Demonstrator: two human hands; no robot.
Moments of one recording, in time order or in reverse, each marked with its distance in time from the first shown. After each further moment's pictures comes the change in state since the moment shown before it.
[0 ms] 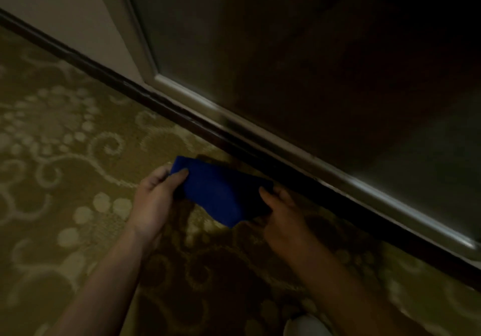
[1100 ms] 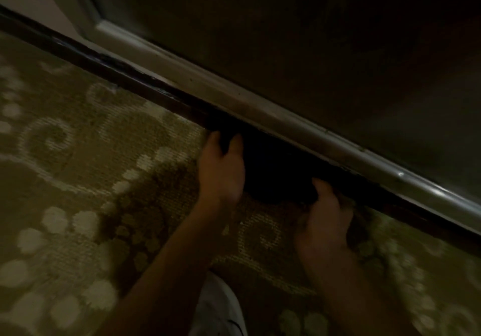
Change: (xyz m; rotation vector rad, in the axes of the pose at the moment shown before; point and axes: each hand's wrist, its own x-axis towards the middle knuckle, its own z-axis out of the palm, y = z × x) left_hand 0.088 -0.039 0.097 0.106 0.022 -0.101; right_hand 0.035 -0.001 0.014 0.388 0.576 -0.292
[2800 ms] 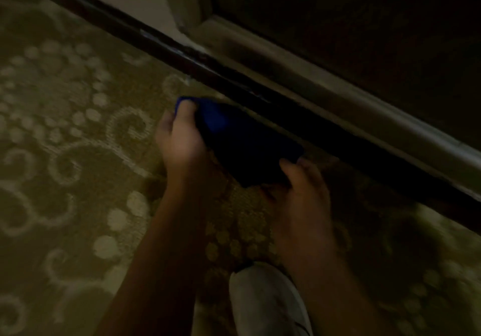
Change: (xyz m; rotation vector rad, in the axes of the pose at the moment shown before) left_hand 0.032 0.048 -0.131 -0.377 0.310 0.070; right_hand -0.046 0.086 0.062 -0.180 -0.407 0.196
